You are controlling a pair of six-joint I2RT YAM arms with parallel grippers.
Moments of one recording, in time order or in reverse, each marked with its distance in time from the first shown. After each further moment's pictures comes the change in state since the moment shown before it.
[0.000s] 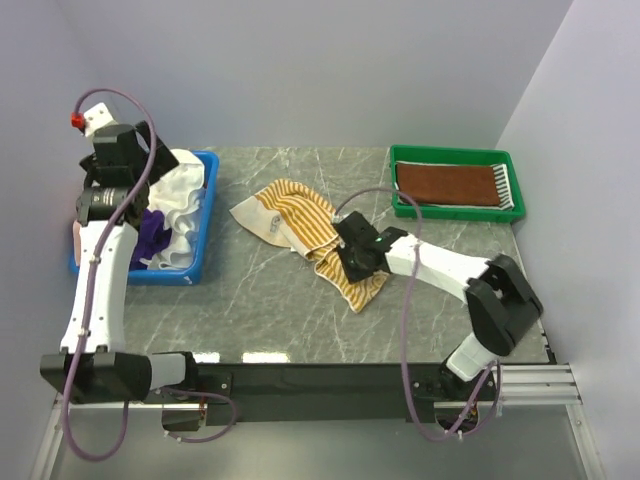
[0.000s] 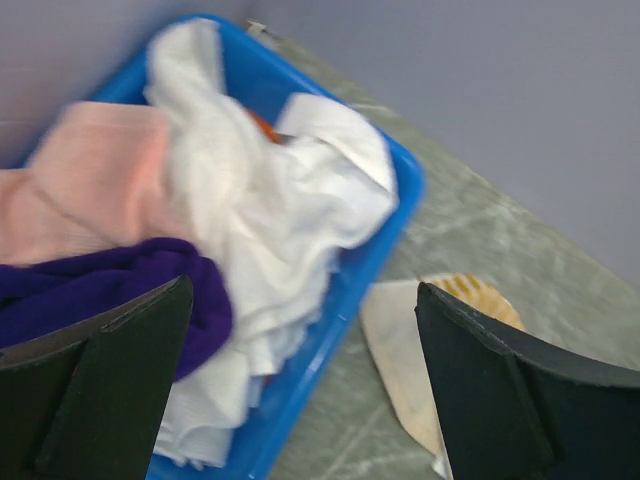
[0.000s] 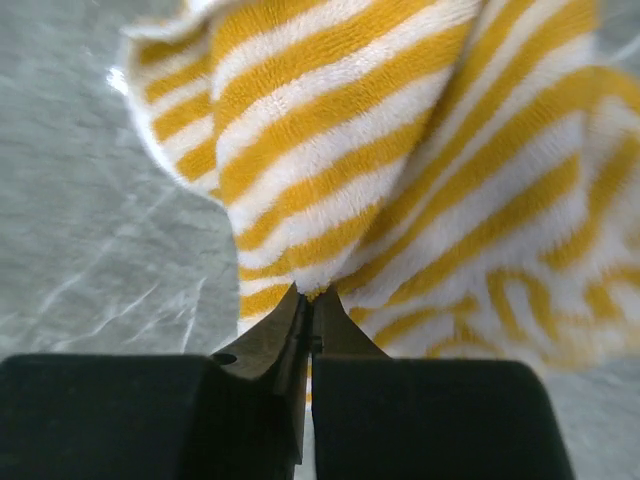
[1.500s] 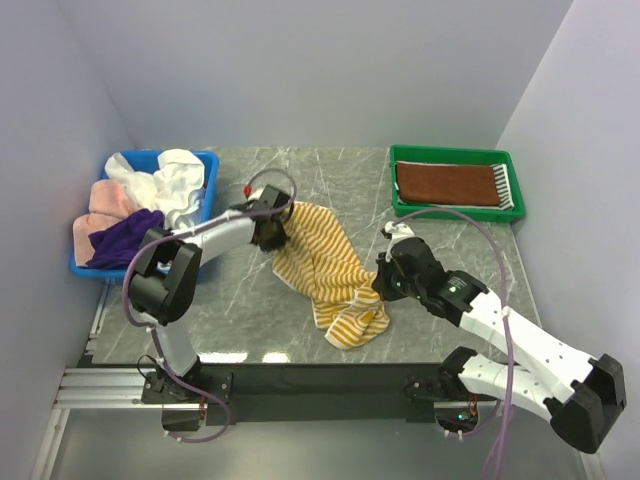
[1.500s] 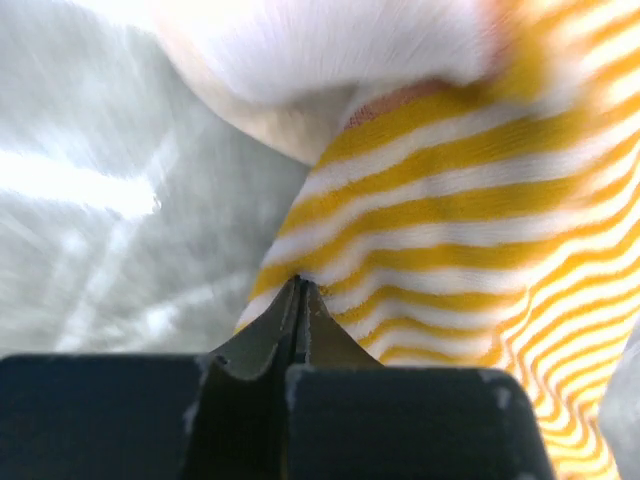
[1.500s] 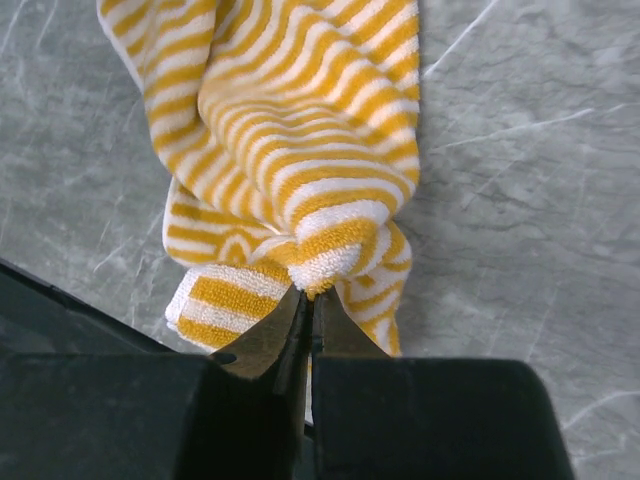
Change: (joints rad) left arm -0.565 0.501 -0.385 0.283 0.212 -0.408; right arm -0.014 -0.674 -0.297 -0.025 0.005 0.158
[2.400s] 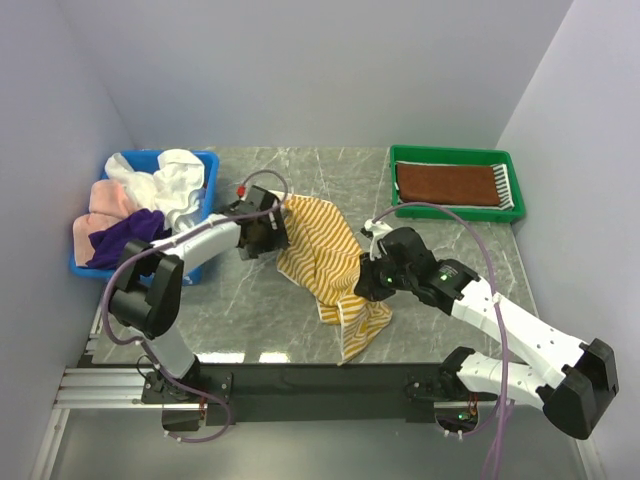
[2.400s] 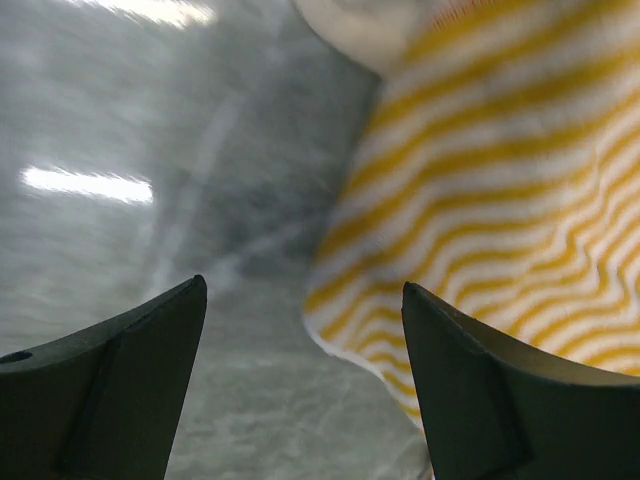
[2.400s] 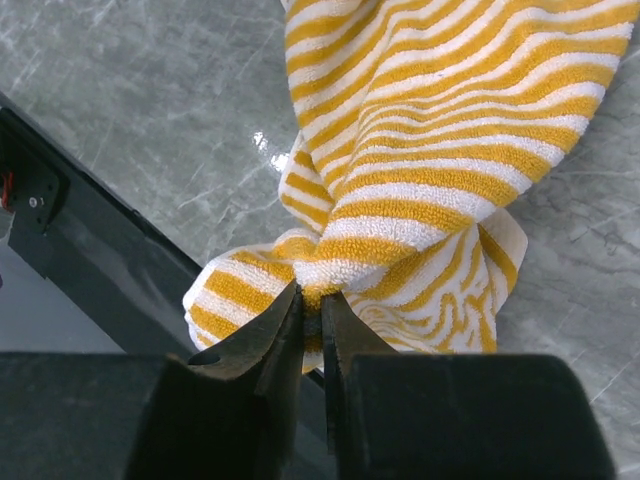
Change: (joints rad) left arm 0.063 -0.103 0.007 -0.116 0.045 0.166; right arm 0.013 0.083 0.095 -0.012 -0.245 -0.078
